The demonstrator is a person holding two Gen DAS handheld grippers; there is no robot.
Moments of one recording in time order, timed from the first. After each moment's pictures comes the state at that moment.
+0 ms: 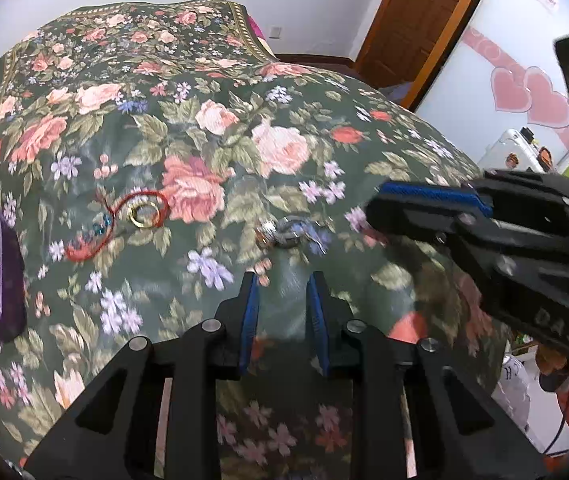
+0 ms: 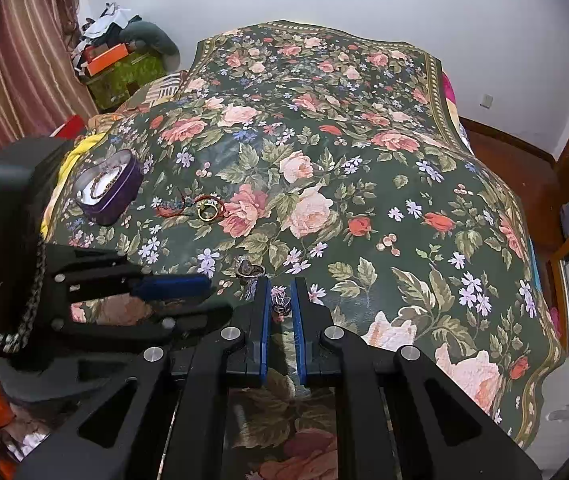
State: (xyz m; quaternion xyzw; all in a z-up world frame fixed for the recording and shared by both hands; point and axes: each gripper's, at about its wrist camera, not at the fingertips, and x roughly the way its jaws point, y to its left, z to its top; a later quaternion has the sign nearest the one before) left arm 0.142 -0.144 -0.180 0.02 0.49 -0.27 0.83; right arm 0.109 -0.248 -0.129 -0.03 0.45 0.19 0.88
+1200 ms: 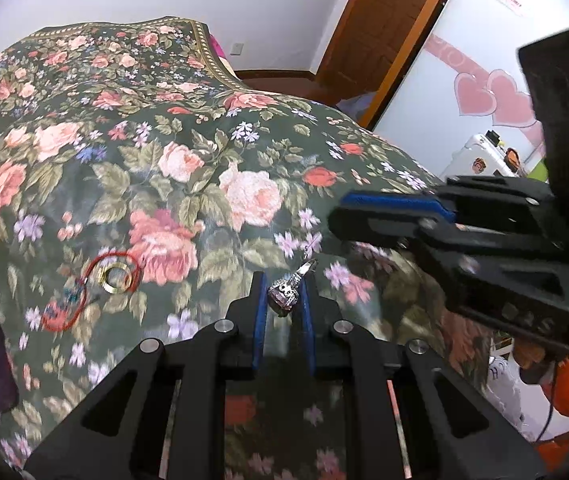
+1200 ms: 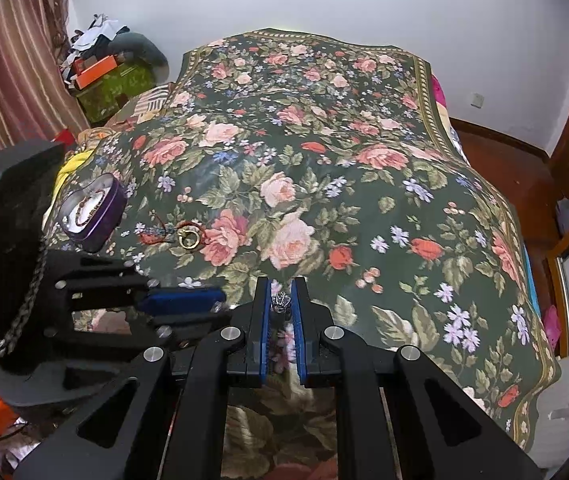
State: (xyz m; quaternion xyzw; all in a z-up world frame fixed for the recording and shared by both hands) left arm 0.158 -0.148 -0.172 0.01 0.45 -0.34 0.82; right arm 0.127 -0.251 -0.122 -0.03 0.44 0.18 0.88
